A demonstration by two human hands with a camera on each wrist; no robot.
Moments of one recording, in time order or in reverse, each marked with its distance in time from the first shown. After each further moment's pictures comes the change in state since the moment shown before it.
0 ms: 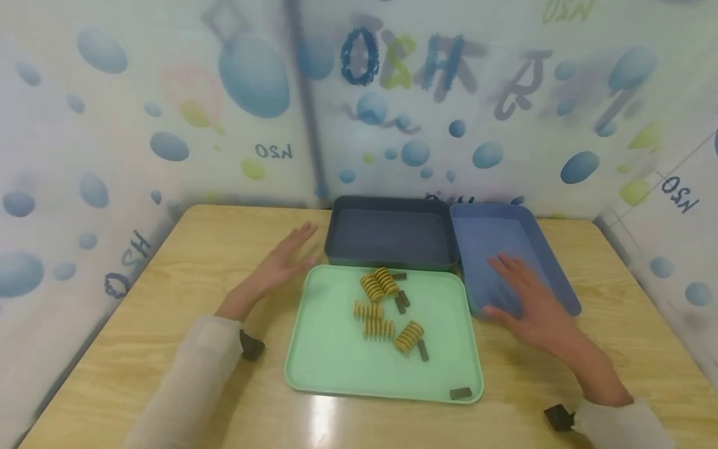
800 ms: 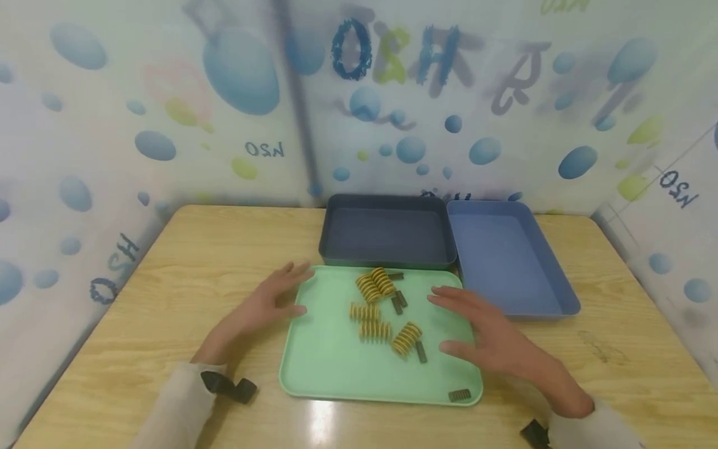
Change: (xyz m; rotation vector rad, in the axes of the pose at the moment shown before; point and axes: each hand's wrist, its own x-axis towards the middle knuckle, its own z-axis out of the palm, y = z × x) left_hand -0.051 -0.012 0.022 -0.031 -0.123 0.067; right_hand 0.006 -0.039 0.044 0.213 -0.168 -0.167
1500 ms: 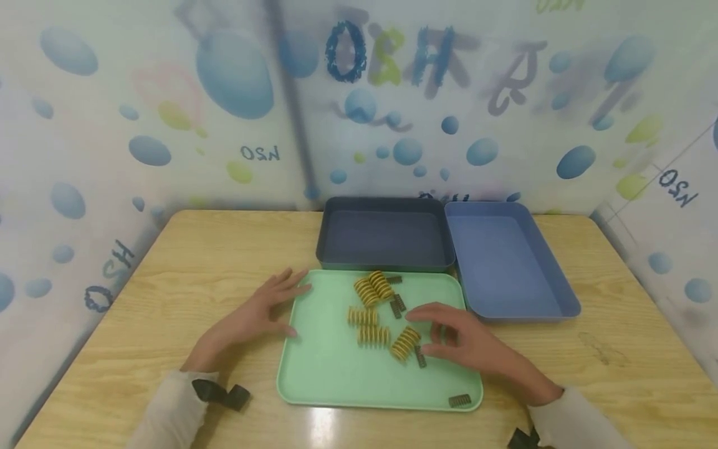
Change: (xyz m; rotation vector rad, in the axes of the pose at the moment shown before) left_hand -0.004 0.000 -0.004 0.080 -0.075 0.106; right_hand 0.018 0.016 0.031 0.389 -0.047 -0.117
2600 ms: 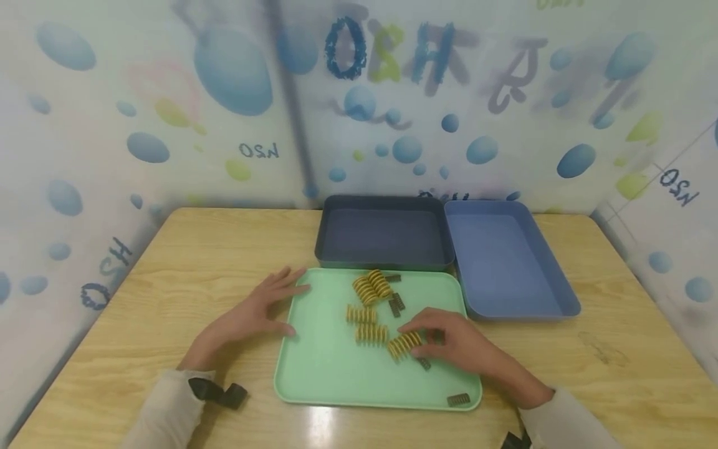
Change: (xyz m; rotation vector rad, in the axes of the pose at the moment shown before) left_hand -0.001 -0.002 0.000 -0.019 -0.006 -0.010; right_hand 0.007 0.004 0.013 -0.097 0.018 0.034
